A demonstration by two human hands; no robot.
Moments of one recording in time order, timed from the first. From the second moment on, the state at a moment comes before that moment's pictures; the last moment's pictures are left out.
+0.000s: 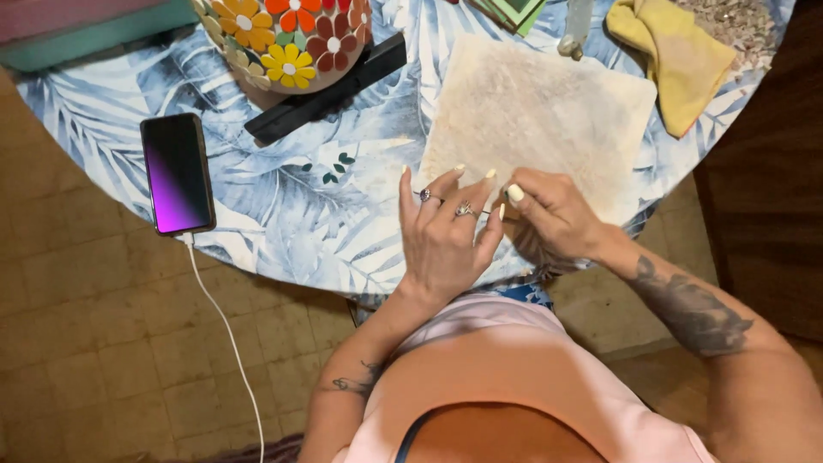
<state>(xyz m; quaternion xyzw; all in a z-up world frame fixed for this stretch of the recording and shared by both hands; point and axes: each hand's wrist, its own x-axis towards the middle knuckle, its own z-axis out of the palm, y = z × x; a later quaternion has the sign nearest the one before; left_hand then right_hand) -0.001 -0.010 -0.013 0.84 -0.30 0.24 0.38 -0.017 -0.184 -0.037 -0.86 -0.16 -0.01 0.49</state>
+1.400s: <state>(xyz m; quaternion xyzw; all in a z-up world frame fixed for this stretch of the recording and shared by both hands) -0.020 0.014 -0.027 0.90 -0.35 0.10 0.25 -0.023 -0.215 -0.059 -0.95 -0.30 -0.11 0.08</state>
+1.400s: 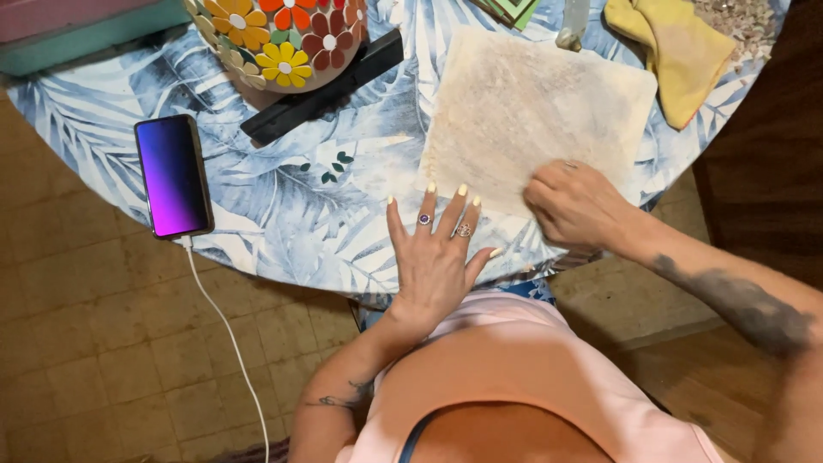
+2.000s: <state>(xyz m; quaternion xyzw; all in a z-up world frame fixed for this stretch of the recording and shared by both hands) -0.016 0.015 -0.037 0.90 -0.36 0.10 0.24 -0.027 -0.236 -0.055 -0.91 -0.39 -0.06 0.06</state>
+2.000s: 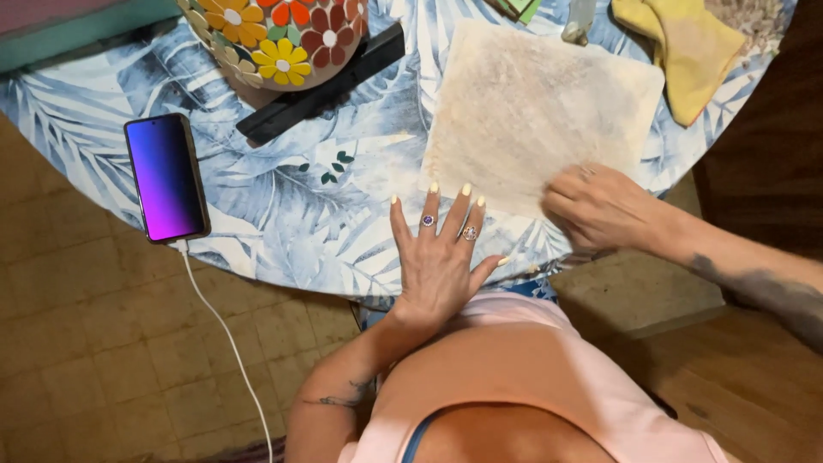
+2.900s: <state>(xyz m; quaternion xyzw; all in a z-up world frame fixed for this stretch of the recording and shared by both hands) -0.018 0.015 -0.036 0.90 -0.35 0.10 0.24 -0.005 -0.204 -0.038 -0.89 -0.43 -0.05 0.16</state>
